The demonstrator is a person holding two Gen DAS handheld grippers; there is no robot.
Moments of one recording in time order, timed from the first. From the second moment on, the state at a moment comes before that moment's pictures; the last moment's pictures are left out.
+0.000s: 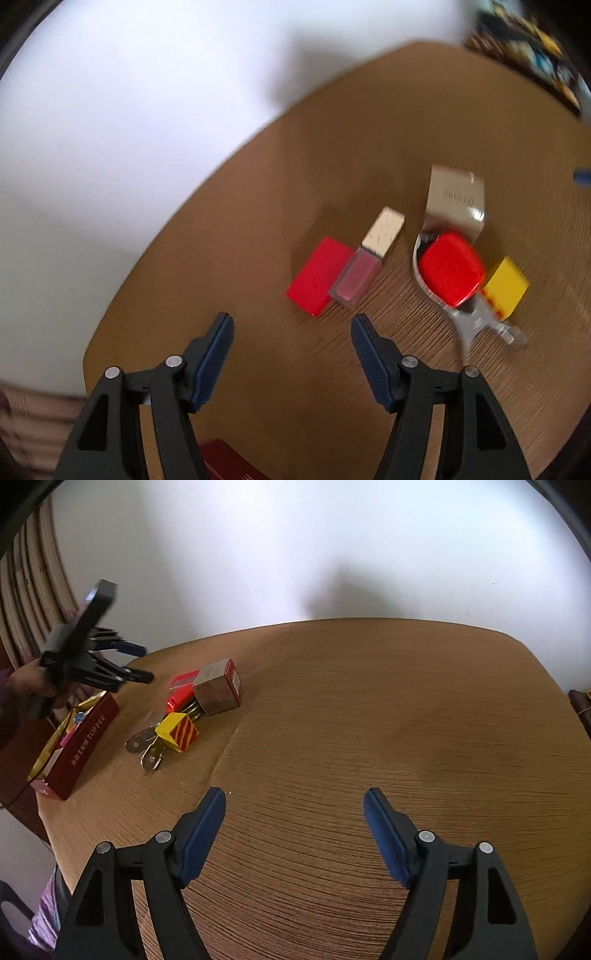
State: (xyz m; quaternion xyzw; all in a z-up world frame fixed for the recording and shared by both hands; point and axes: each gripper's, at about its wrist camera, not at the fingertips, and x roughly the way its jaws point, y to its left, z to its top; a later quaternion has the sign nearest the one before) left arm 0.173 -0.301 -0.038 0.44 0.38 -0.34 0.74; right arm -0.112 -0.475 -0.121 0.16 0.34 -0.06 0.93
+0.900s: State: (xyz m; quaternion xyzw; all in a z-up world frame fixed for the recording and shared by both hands) left arm 0.233 -0.353 -0.072 0.52 0.37 -0.52 0.56; right arm -0.120 -0.536 -0.148 0.32 0.34 -0.04 0.88
